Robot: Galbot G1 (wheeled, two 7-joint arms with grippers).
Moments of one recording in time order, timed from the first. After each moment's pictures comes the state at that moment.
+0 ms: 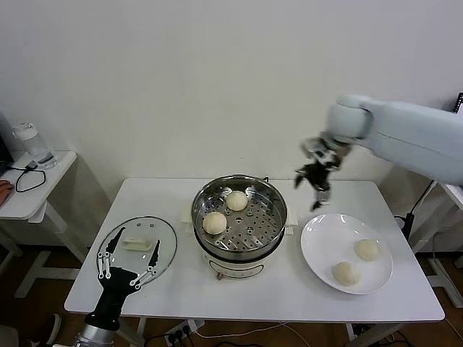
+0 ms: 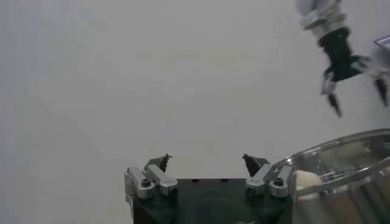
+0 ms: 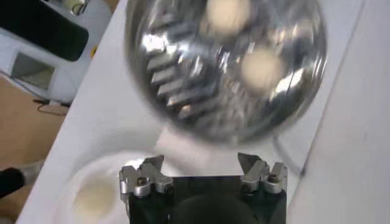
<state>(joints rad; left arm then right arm) 1.71 -1.23 -0.60 -2.08 0.11 -0.44 -0.03 0.69 0.73 -1.45 1.32 0.32 -0.11 -1.23</state>
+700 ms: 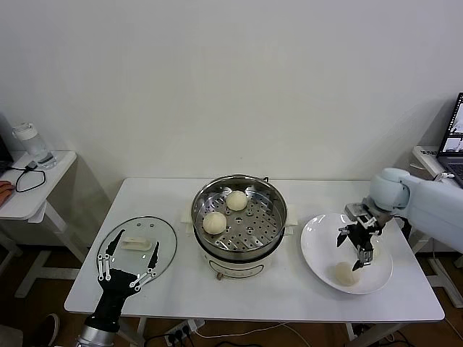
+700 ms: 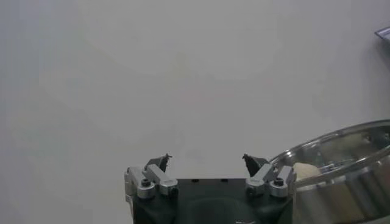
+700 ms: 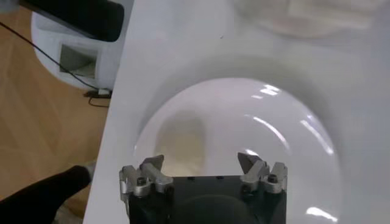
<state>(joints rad) 1.71 -1.25 -0.61 -2.07 0.13 -0.44 -0.03 0.28 0.60 -1.24 1.27 0.14 -0.08 -1.22</state>
